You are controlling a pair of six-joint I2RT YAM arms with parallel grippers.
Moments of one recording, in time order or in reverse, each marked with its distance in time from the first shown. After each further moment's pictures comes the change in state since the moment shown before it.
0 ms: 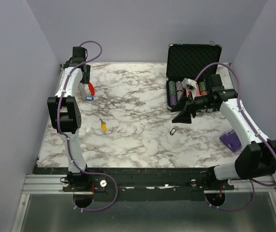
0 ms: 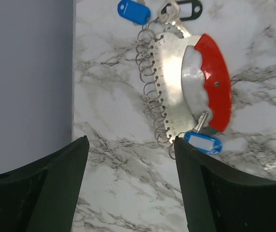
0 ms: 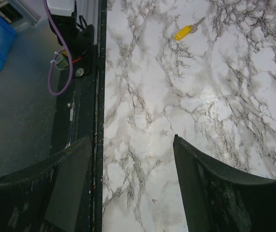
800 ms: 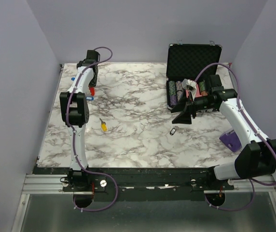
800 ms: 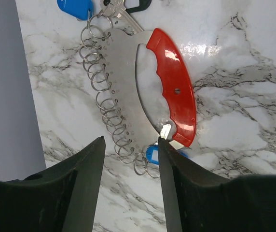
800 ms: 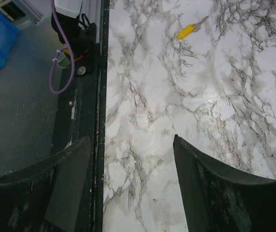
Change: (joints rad) left arm -0.079 0.235 0.155 -0.116 -0.086 -0.020; right arm 0.000 0.005 0.000 -0.029 -0.006 -0.034
